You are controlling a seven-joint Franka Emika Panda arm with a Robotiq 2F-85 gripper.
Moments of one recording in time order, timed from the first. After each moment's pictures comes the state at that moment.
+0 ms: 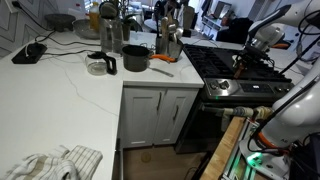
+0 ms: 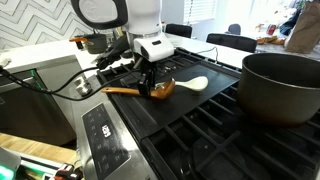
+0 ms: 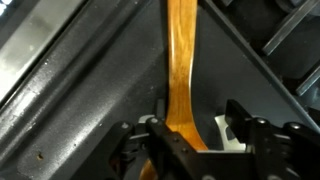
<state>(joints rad) -0.57 0.16 -0.52 -2.09 0.34 2.19 0.22</state>
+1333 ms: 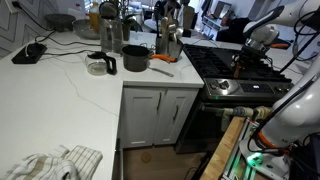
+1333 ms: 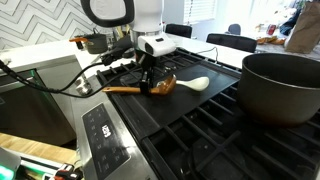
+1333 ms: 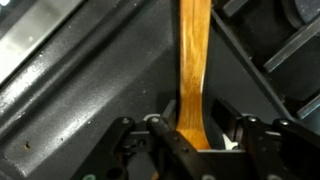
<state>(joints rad) -0.56 0.19 -0.50 -2.04 0.25 2.15 0.22</state>
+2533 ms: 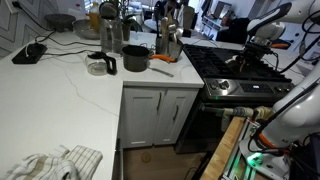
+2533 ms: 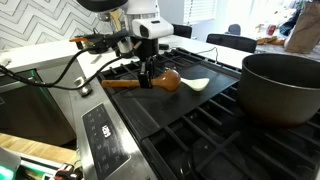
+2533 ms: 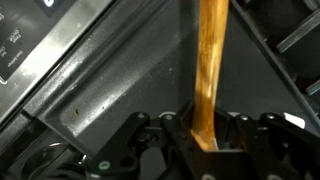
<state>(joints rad) -0.54 0.12 -0.52 -2.05 0.08 2.15 0.34</state>
